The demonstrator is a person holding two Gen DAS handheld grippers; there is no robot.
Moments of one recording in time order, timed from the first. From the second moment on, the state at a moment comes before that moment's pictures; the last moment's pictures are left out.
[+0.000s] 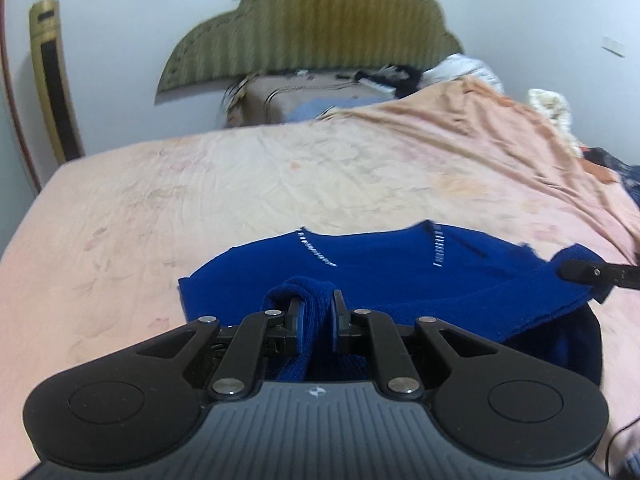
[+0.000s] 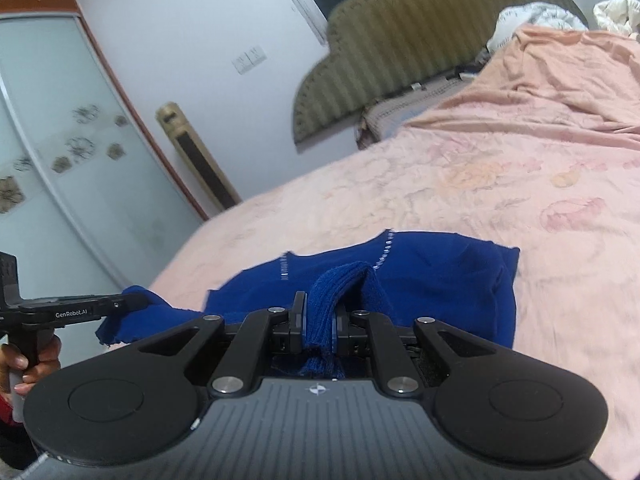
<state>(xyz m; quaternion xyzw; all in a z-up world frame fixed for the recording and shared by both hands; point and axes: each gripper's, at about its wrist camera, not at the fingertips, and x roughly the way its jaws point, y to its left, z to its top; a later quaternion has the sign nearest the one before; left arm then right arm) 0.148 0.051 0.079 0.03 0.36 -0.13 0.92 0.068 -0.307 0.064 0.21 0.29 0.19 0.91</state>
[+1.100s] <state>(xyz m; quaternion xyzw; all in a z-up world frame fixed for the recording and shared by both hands) 0.132 -0.020 0.007 0.39 0.20 -0.17 0.88 0.179 -0.269 0.014 0.12 0.38 0.26 0.88</state>
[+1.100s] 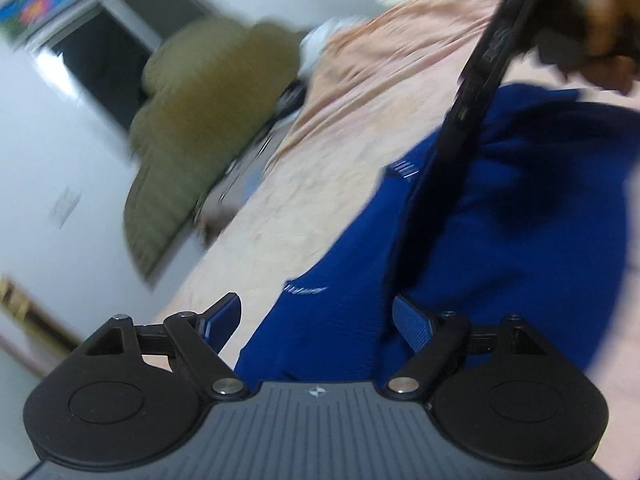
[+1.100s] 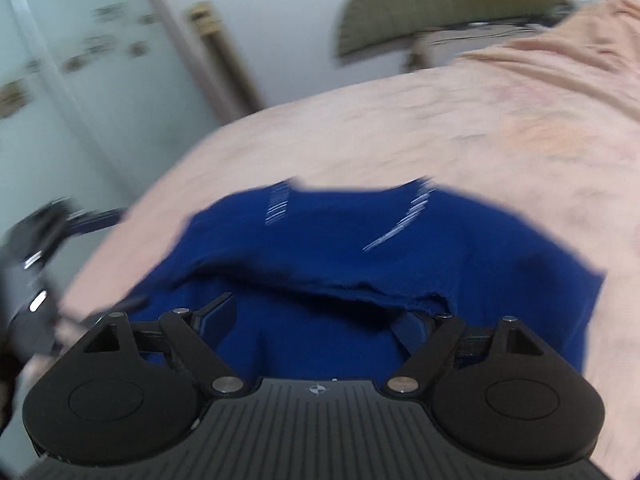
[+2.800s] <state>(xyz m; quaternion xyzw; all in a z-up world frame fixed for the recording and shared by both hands) 0.074 0.133 0.034 0.06 0.37 -0.11 0.92 0.001 -0.315 0.022 0.09 0.32 0.01 0.94</state>
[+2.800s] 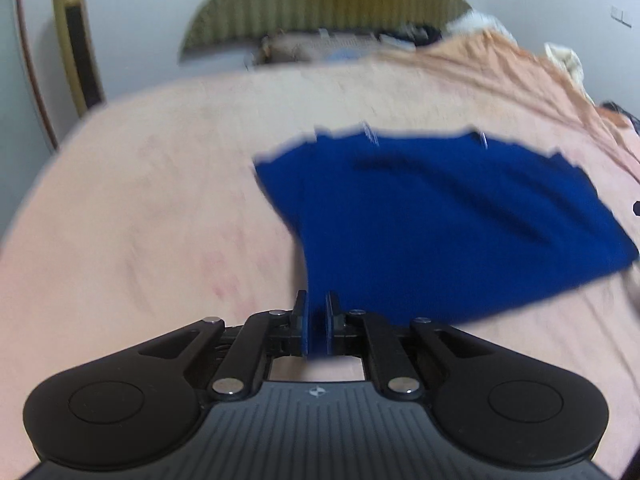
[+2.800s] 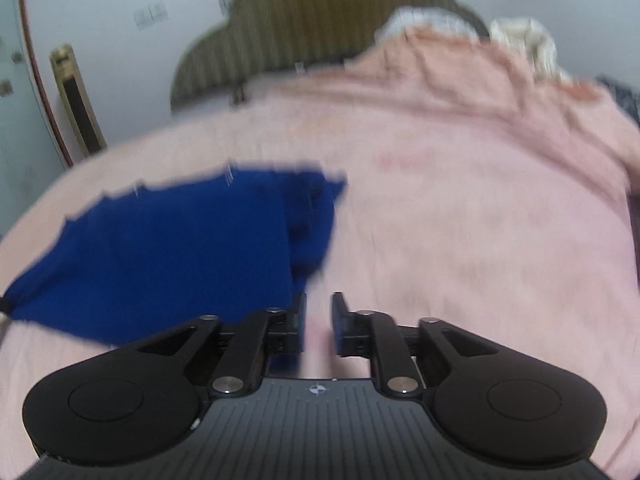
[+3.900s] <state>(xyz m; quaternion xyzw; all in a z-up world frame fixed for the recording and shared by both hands) 0.181 0.050 0.003 0.16 0.31 -0.02 0.94 0.158 -0.266 0.007 0.00 0.27 -0.03 0.96</state>
